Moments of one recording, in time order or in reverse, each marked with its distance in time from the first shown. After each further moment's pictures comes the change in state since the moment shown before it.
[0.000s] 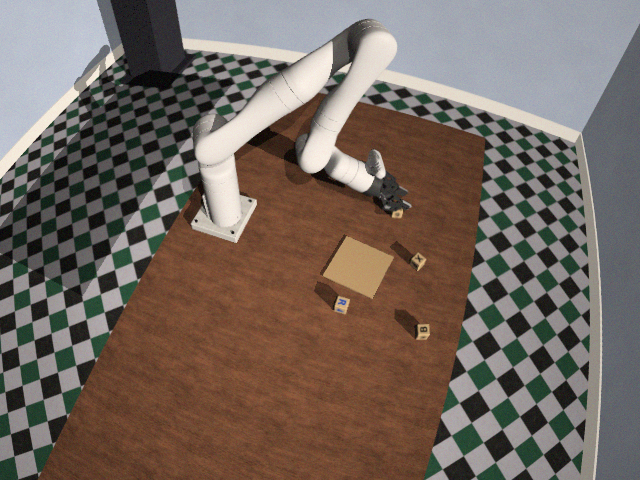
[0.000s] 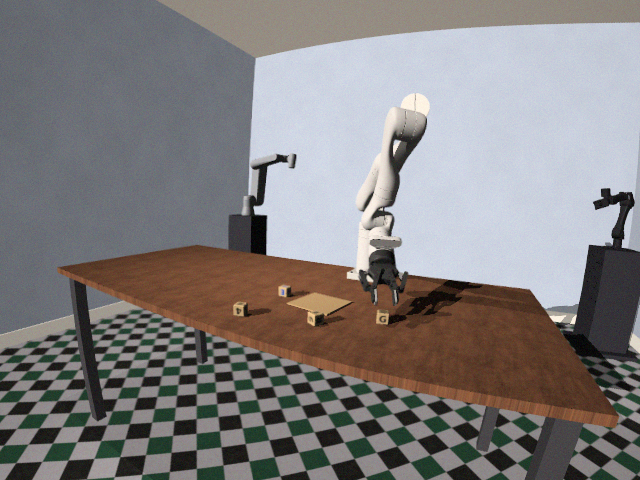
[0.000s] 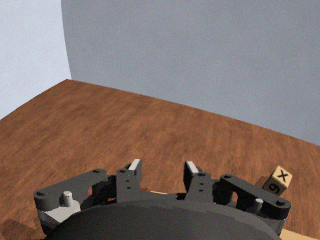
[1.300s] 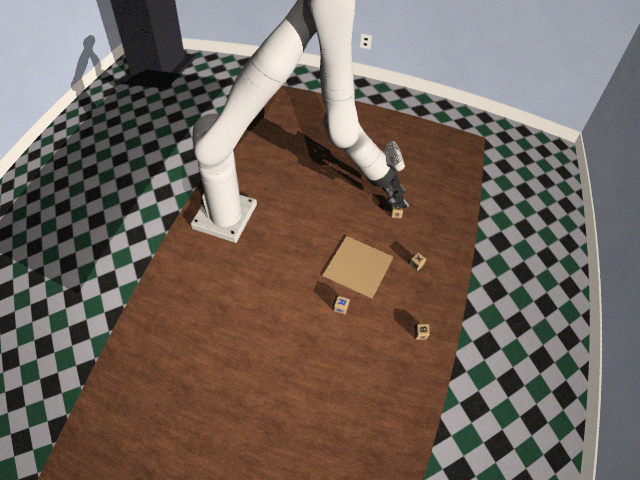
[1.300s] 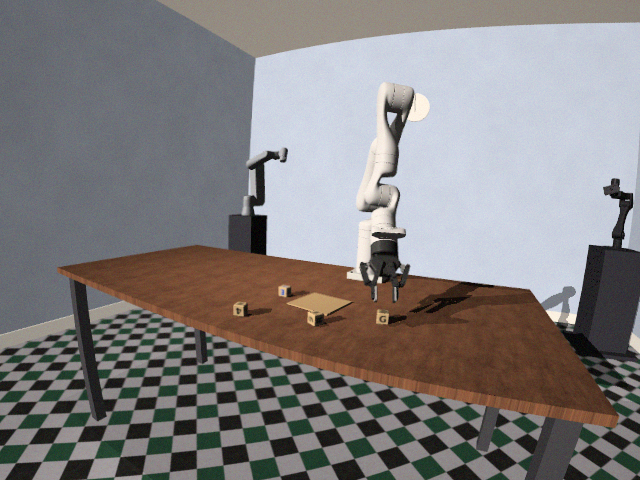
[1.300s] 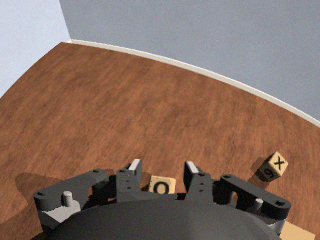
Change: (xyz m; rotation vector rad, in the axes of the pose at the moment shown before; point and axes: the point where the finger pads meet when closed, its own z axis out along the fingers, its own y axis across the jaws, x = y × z) arm 0.001 0.000 -0.009 0.000 -0.339 -0.002
